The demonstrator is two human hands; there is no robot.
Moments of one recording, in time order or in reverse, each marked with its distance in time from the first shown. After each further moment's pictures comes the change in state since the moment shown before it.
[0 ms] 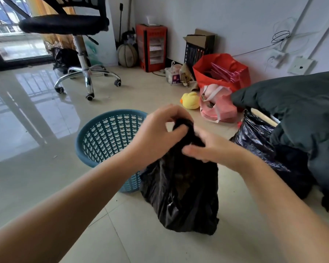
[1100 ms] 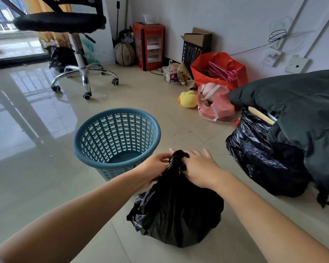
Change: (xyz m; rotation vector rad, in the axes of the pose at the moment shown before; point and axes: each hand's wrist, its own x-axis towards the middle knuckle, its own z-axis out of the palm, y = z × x) left_hand -0.041 -0.101 0.058 -0.536 -0.343 -0.844; right_hand 0.015 0.063 0.048 -0.982 -0.041 0.297
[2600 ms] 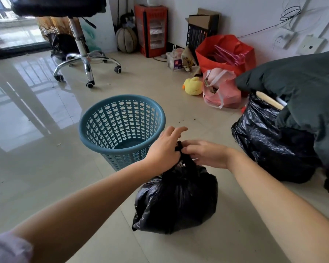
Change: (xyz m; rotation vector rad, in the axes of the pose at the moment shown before) left_hand -0.003 0.004 0.010 0.894 0.264 0.471; right_hand -0.003 0.009 -0.011 1.318 -0.404 -0.035
